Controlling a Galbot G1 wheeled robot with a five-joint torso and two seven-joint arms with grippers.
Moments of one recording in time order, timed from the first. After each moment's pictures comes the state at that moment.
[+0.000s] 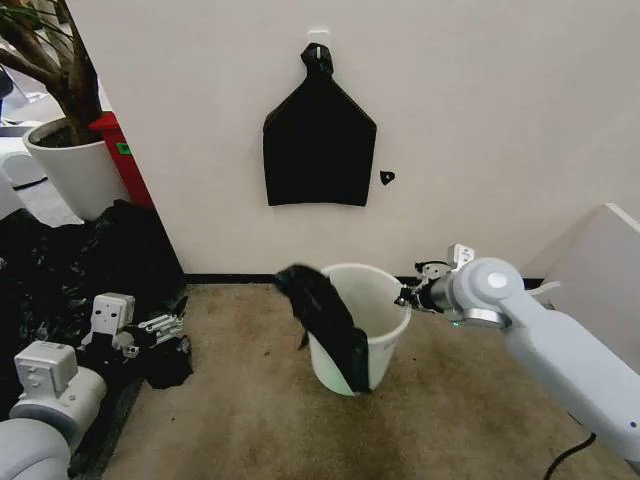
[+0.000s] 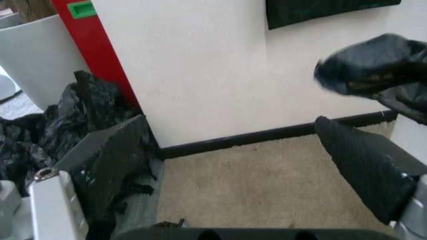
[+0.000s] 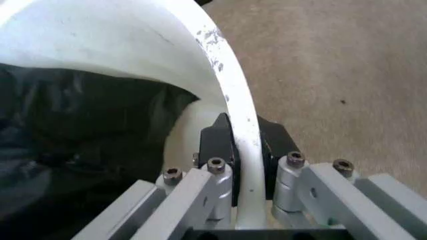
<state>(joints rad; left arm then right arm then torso) 1.92 -0.70 -0.99 -2.50 -0.83 0.33 -0.36 -0.69 0.87 0.07 1.96 2.05 -0.54 1.24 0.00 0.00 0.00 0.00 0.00</state>
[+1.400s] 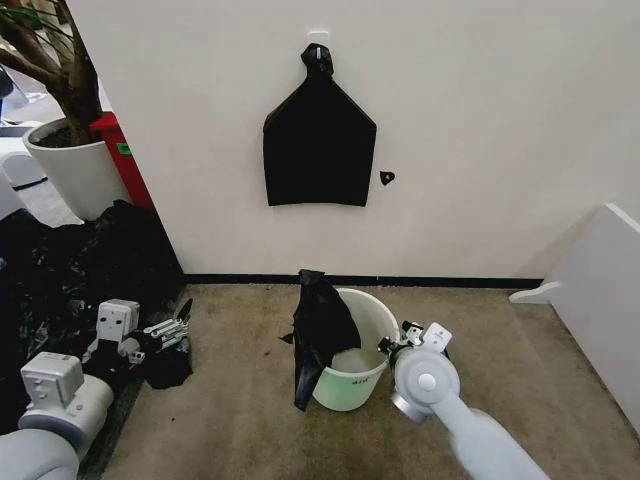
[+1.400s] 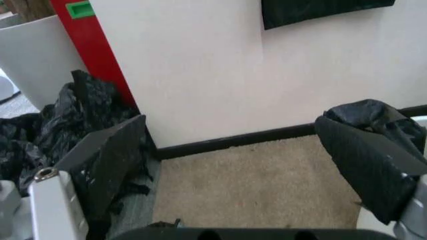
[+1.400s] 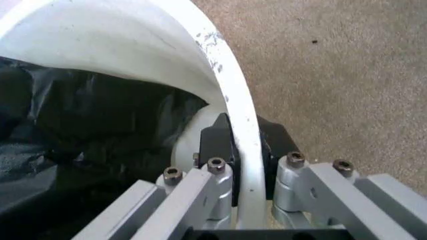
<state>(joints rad) 1.93 -0.76 -0.95 -2.50 -0.74 0.30 -0.33 -1.05 1.15 0.00 1.99 1.41 -0.24 1.23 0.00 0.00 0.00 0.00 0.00</state>
